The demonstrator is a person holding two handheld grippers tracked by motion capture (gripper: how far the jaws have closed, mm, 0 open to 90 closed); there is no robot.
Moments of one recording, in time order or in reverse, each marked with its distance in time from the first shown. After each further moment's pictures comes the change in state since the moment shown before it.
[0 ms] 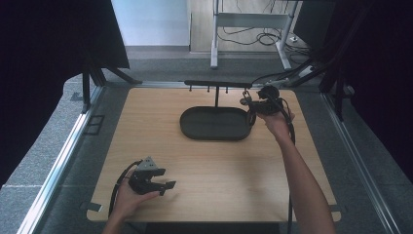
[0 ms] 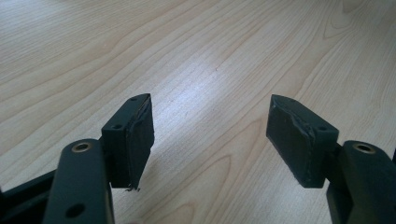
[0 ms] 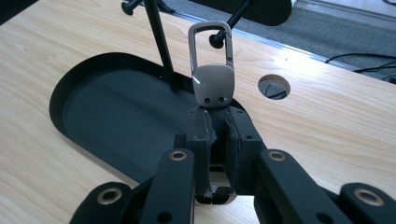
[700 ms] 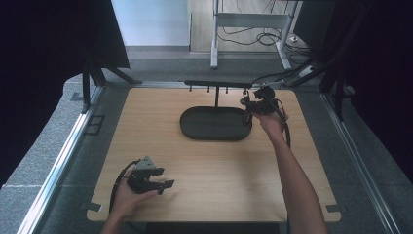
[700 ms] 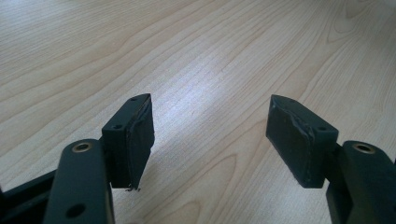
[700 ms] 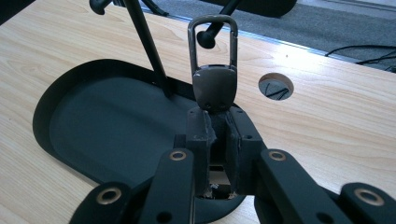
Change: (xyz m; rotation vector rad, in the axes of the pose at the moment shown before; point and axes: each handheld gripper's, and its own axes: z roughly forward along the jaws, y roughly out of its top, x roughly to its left) left arm 0.004 -0.001 -0.002 -0.006 0.002 -0.018; right arm -0.001 -0.002 0.024 -0.009 -0.018 0.052
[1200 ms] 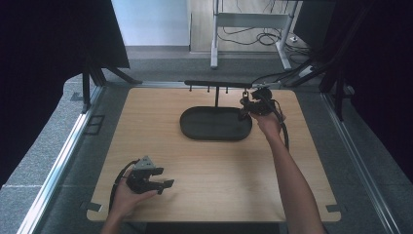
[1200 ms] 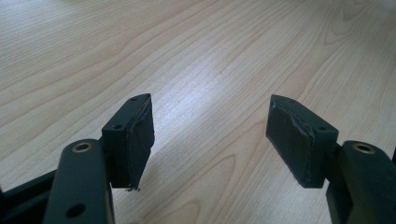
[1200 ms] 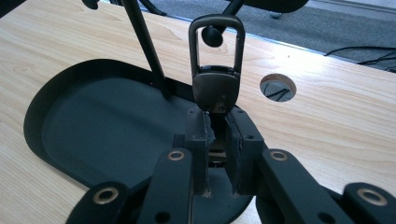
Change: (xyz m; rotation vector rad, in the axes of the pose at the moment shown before) left arm 0.000 0.000 -0.002 -0.009 0.001 0.001; right arm 0.003 -0.002 0.010 -0.005 -0.011 -0.001
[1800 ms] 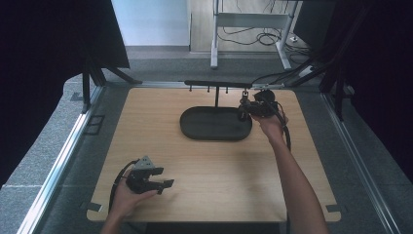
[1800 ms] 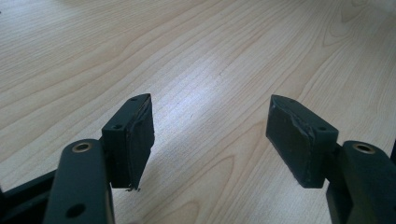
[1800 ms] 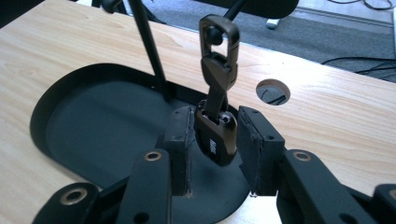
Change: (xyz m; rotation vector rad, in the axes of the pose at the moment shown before) left arm -0.001 0.001 -0.001 -0.004 -0.001 0.003; right arm 0.002 -0.007 -0.016 -0.040 -0.001 -0.017
